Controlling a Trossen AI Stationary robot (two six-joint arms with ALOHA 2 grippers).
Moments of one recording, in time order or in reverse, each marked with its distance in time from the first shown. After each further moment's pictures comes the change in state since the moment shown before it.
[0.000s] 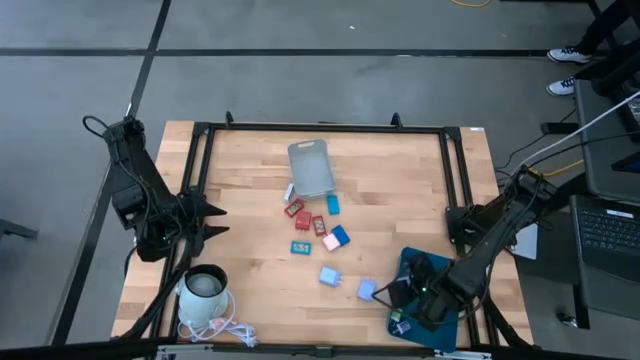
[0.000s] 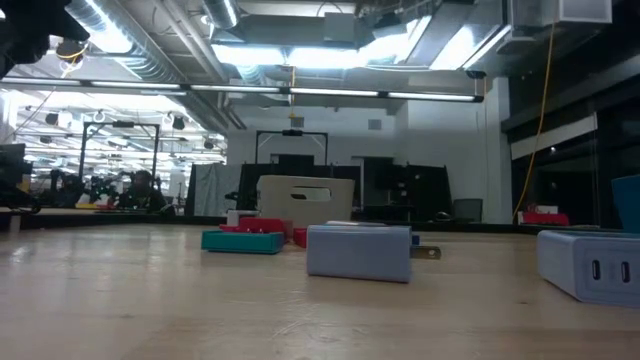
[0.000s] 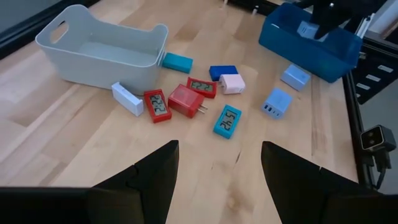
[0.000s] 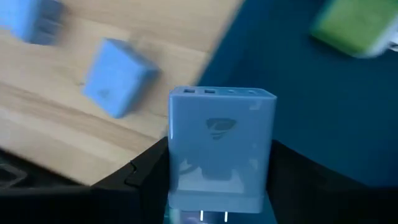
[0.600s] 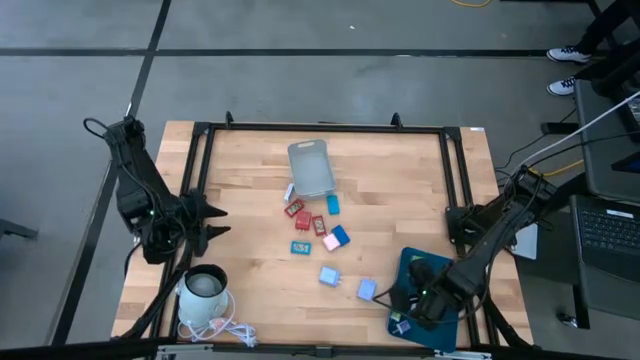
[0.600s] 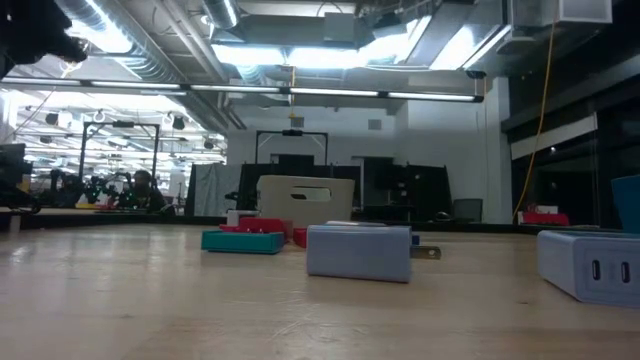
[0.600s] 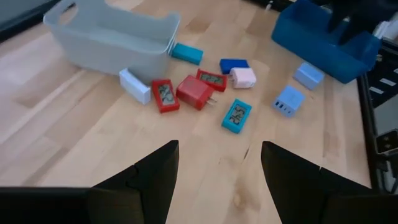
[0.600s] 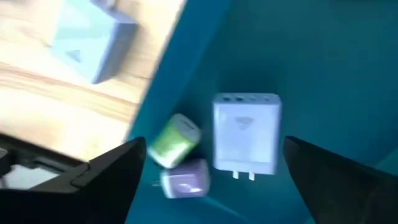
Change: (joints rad) left arm 0.000 -0.005 -0.075 0.010 0.001 -0.102; right arm -0.010 0.000 -0.031 0.087 -0.136 0.027
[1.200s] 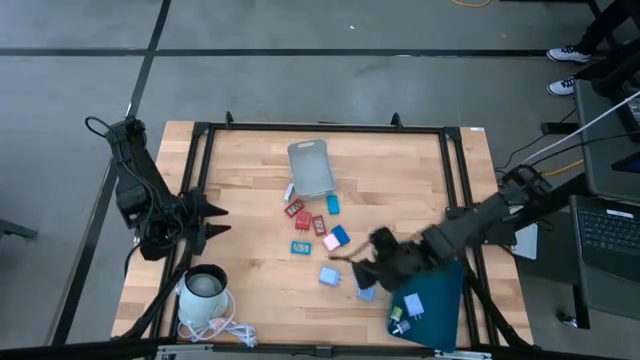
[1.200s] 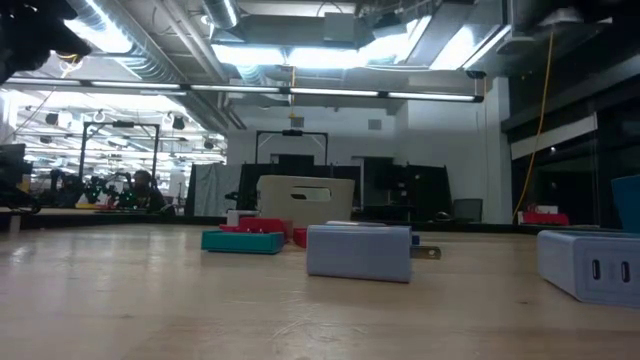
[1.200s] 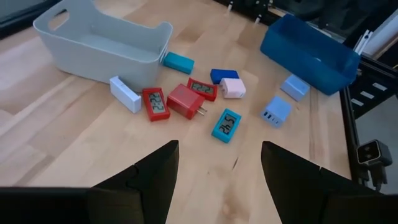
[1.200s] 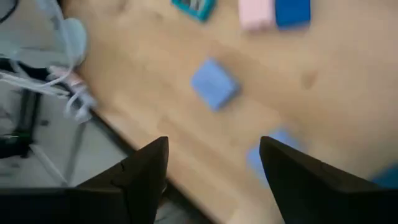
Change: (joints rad) left arm 0.001 -0.049 -0.013 0.057 -0.035 0.051; right arm -0.314 -0.008 0.289 0.003 0.190 -0.584
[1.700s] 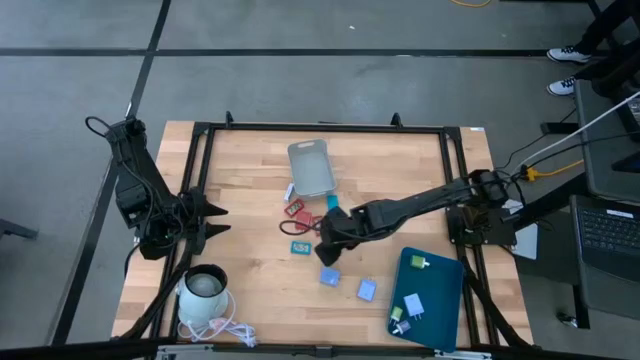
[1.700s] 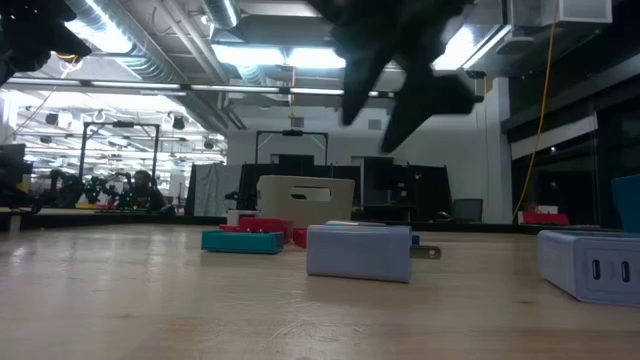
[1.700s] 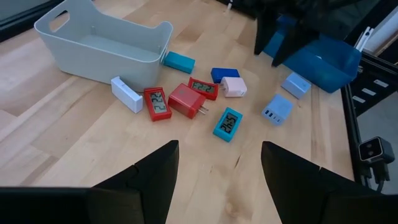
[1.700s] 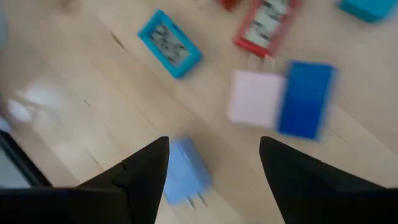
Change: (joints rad) left arm 0.000 -0.005 0.000 -0.010 0.008 0.010; right arm -0.328 0.301 0.133 0.058 -0.228 -0.529
